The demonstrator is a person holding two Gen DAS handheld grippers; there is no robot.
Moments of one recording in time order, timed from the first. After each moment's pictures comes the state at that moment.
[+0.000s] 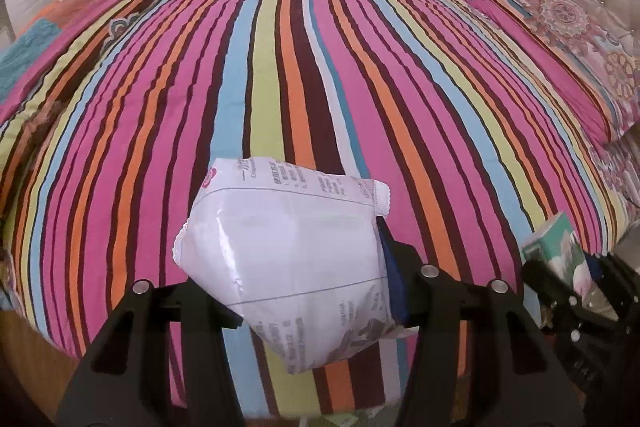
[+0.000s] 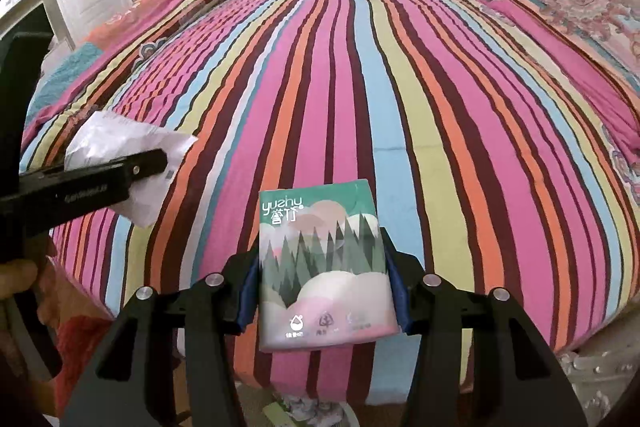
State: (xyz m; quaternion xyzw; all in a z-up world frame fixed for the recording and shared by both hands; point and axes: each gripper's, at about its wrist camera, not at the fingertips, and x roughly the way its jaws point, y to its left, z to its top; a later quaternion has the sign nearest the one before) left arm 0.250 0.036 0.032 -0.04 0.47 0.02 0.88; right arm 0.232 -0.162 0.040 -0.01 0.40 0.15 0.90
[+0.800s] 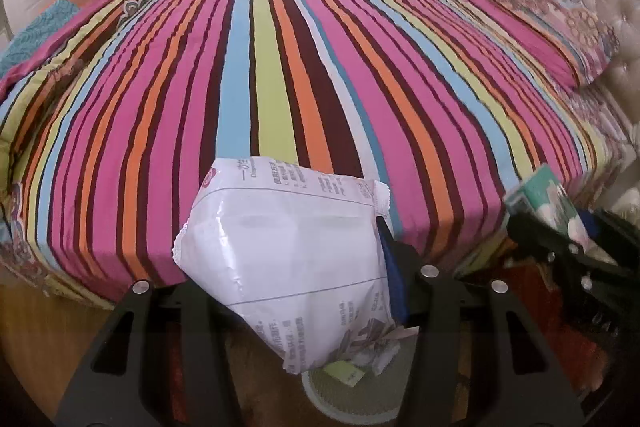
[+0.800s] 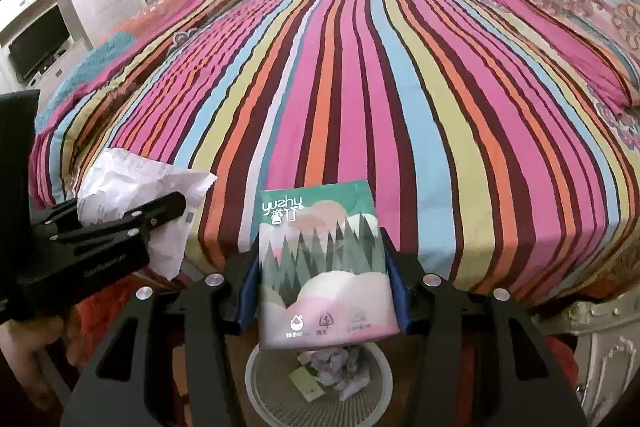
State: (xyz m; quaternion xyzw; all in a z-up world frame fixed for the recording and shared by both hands) left arm 0.117 0.022 0.011 -0.02 0.47 -0.01 0.88; right arm 0.141 -0.153 0.032 0.02 0.41 0.16 0.90
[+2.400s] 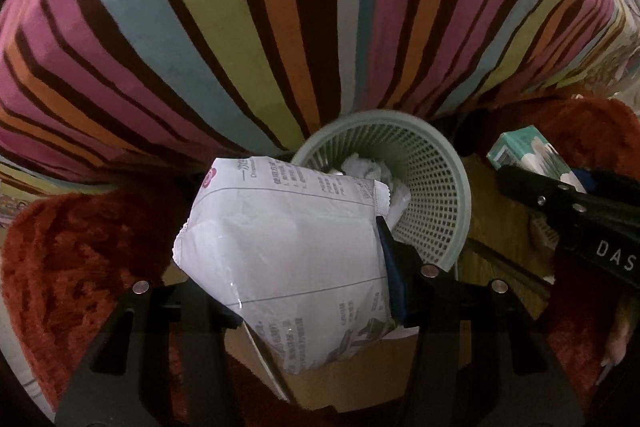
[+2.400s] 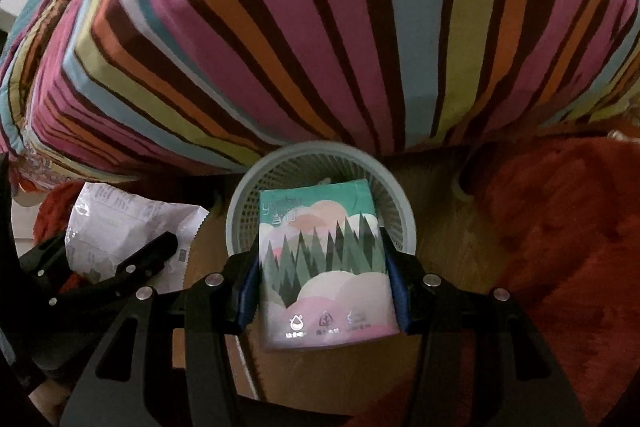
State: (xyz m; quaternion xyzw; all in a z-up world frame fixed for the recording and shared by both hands) left arm 0.059 -0.013 -0.140 0.01 0.68 -0.04 0.73; right arm 0.104 -0.168 -0.096 0.08 0.65 0.11 0.75
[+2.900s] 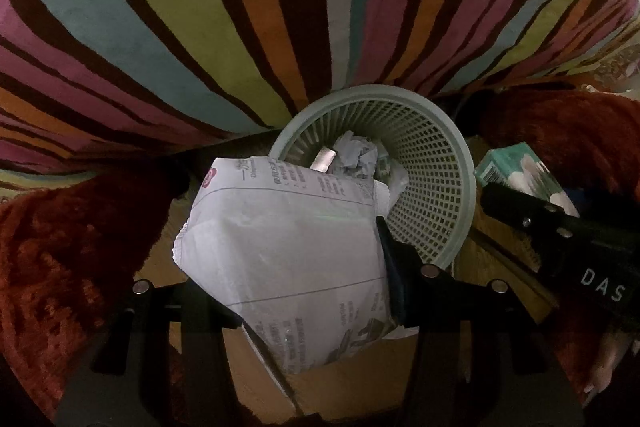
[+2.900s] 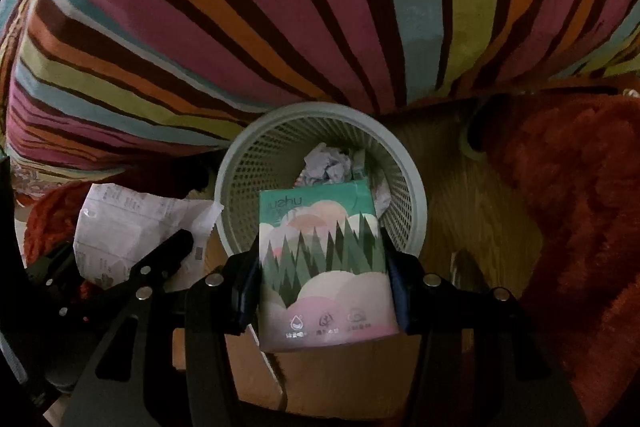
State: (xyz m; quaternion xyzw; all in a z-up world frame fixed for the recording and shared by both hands) left arm 0.069 -0.022 -0.174 0.00 0.72 -0.04 0.70; right arm 0.113 -0.162 -0.130 0.10 0.70 0.09 0.70
